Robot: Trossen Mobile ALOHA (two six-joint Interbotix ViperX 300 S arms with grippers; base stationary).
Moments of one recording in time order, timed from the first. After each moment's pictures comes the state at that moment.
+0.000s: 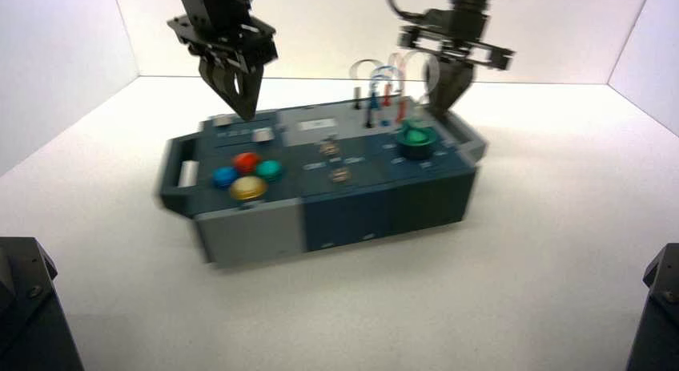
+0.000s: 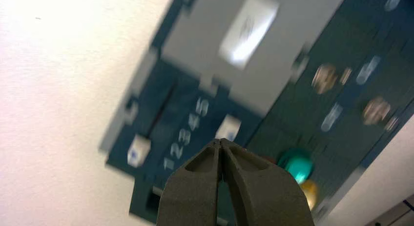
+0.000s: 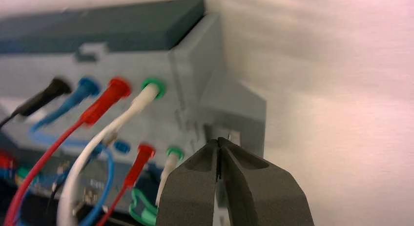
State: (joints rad) left arm -0.53 -0.04 0.72 -0.09 0.74 0.32; right arm 0.33 0.38 0.25 0.30 1.15 0.02
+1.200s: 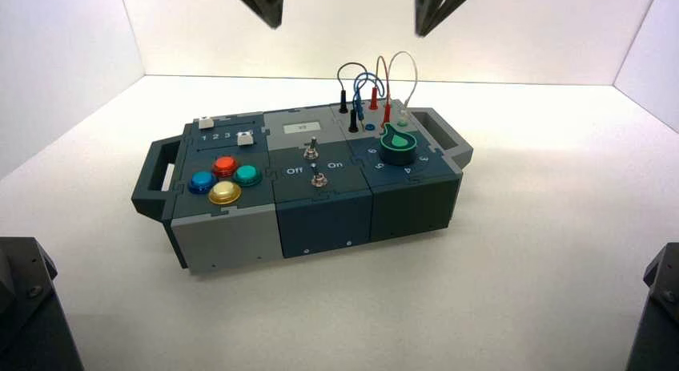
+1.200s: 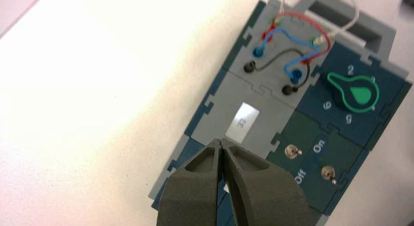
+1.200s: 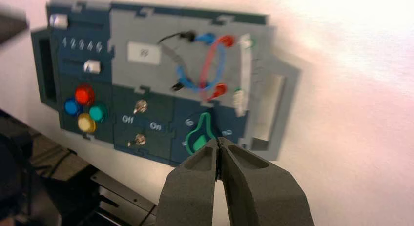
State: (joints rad) left arm -0.54 -0.13 0.50 -0.09 0.81 0.32; right arm 0.48 -0.07 0.45 0.27 1.02 0.01
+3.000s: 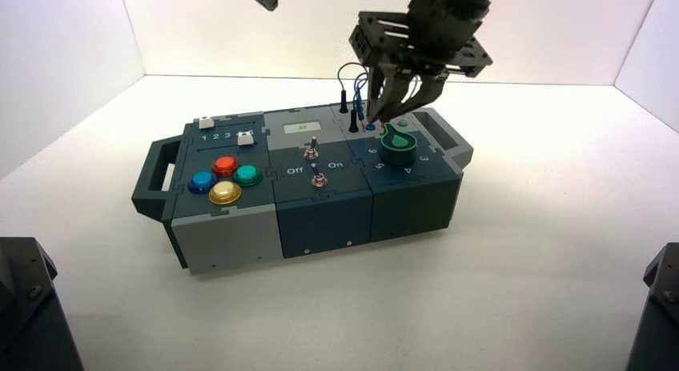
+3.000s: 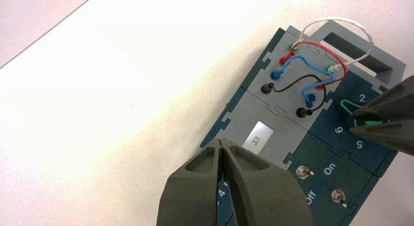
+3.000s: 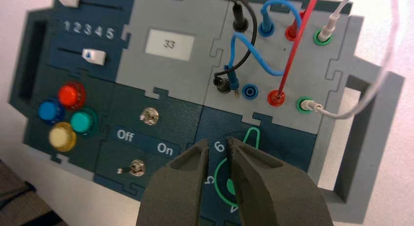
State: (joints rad) left arm -0.50 -0.14 0.51 -0.09 0.73 0.30; right arm 0.70 -0.07 0.83 0.30 0.33 0.02
